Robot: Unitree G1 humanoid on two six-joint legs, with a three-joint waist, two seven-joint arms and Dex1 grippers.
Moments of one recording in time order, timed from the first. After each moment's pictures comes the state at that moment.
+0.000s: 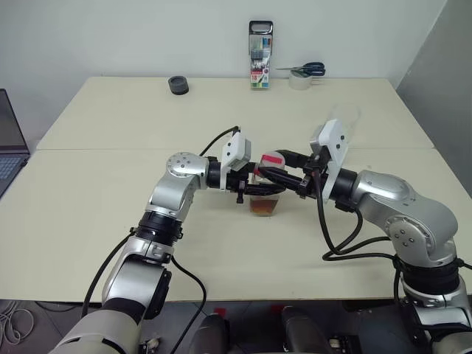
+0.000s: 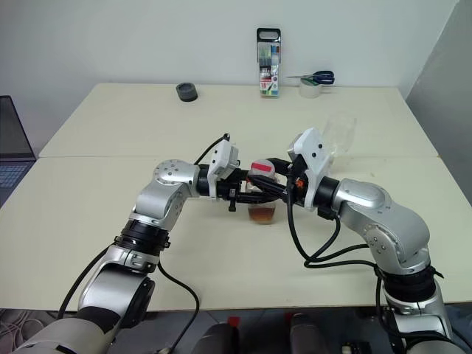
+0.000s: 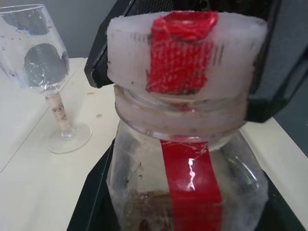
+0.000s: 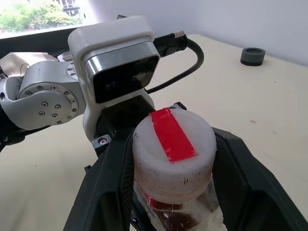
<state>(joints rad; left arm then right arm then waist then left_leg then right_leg) -0.82 0.33 -0.17 0.36 -0.27 0.17 -1.34 -0.56 -0.48 0.07 -0.50 0.63 0.85 0.52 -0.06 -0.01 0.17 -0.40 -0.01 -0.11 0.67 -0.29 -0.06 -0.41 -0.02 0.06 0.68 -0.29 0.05</state>
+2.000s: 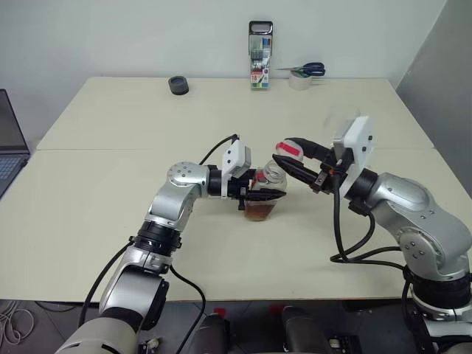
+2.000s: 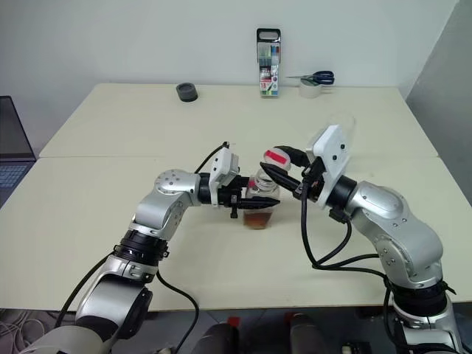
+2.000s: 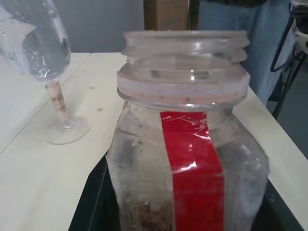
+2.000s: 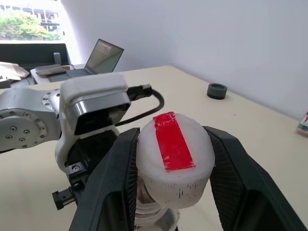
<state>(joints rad) -0.74 0.34 -0.19 0.28 -0.30 0.21 -1.24 -0.45 -0.54 -0.03 -0.59 0.60 0.70 0.50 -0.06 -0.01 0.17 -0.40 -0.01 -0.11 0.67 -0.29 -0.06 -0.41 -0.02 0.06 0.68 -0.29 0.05</state>
